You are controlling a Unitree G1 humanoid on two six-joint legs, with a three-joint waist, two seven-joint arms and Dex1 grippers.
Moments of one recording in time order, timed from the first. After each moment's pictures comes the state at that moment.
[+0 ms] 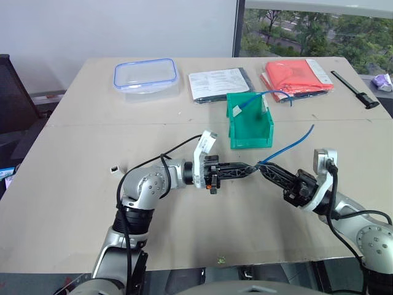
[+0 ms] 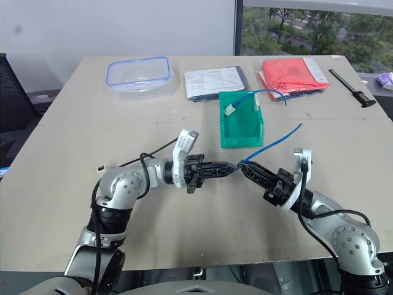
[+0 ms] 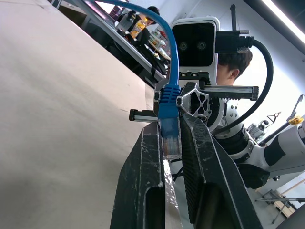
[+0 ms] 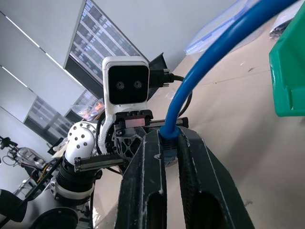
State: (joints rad) left arm -0.47 0.31 -0.09 -0.13 -0.81 1.00 -1.00; right arm 0.04 -0.44 -0.15 -0.50 1.22 0.76 0.57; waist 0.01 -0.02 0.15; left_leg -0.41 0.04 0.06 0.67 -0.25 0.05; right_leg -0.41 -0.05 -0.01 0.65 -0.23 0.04
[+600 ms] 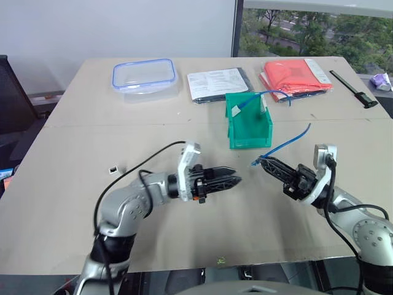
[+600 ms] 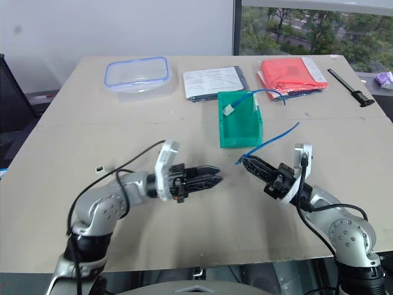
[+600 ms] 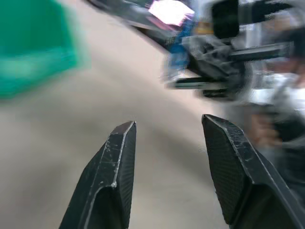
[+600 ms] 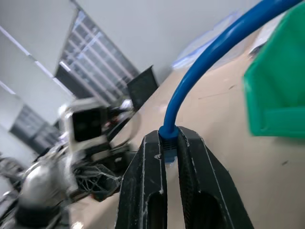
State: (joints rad) left arm -0.10 0.40 0.03 -0.50 -0.67 0.76 -0.76; right arm -0.02 -0.40 -0.16 -0.41 1.14 0.69 0.58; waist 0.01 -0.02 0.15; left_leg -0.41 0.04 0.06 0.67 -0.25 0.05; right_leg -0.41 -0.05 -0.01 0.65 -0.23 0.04
